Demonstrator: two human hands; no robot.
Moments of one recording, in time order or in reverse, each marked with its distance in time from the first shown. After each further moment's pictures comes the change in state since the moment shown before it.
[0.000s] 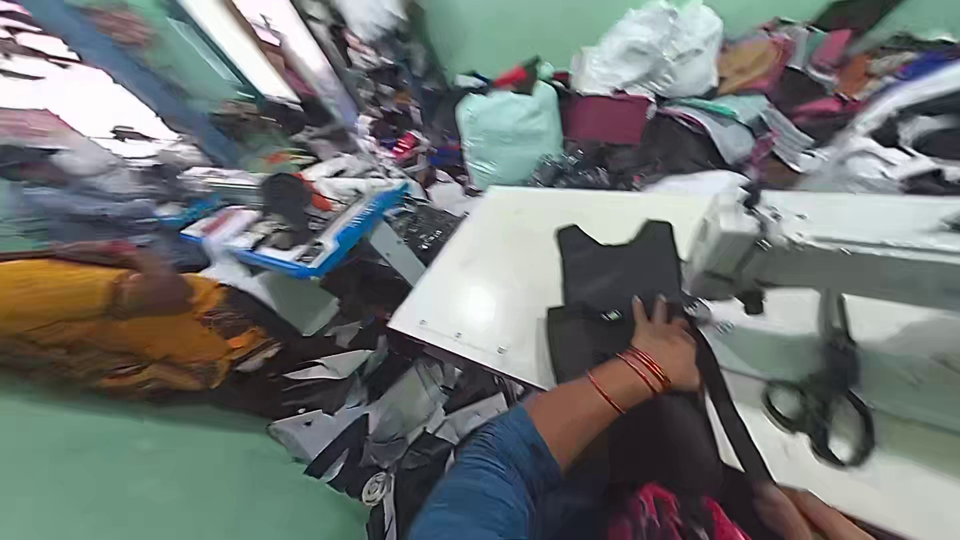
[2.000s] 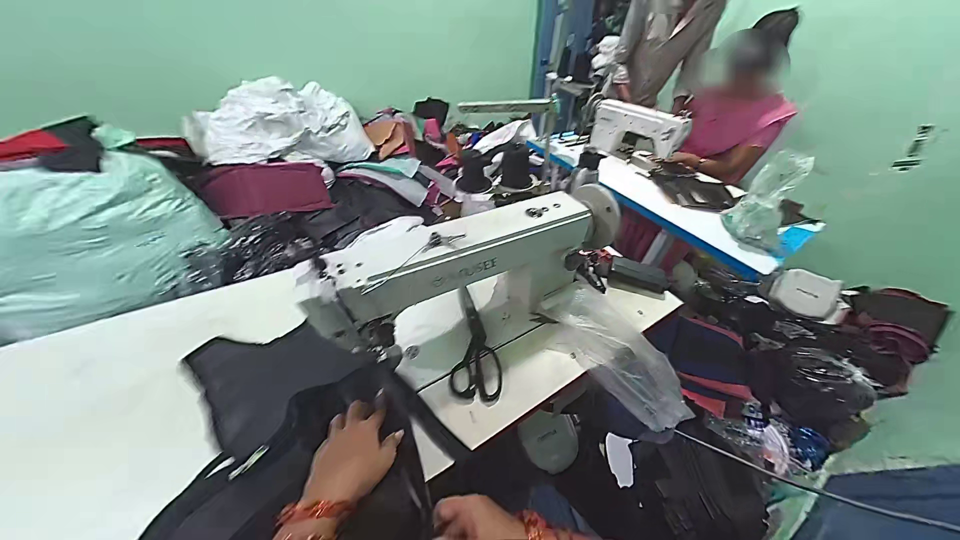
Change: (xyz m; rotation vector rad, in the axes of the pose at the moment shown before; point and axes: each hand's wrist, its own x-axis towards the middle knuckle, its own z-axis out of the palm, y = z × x) left_hand -0.015 0.000 0.024 -0.011 -0.058 -0.124; right_hand -0.004 -0.035 0.033 0.565 -0.378 0.226
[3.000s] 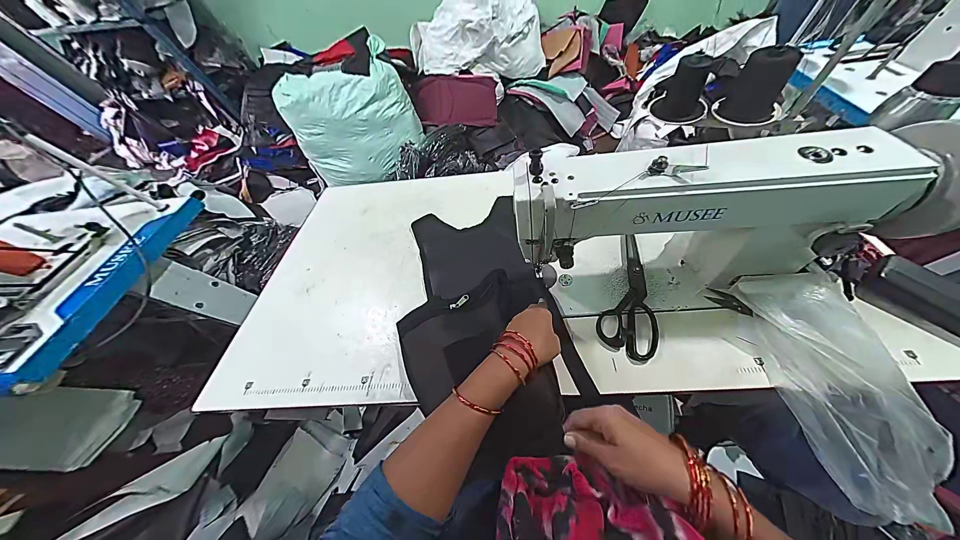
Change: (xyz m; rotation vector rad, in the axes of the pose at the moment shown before) left_hand 0.011 0.034 -0.030 -0.132 -0.239 -0.070; right_hand 0.020 -0.058 -0.048 -0.267 -0.287 0.215
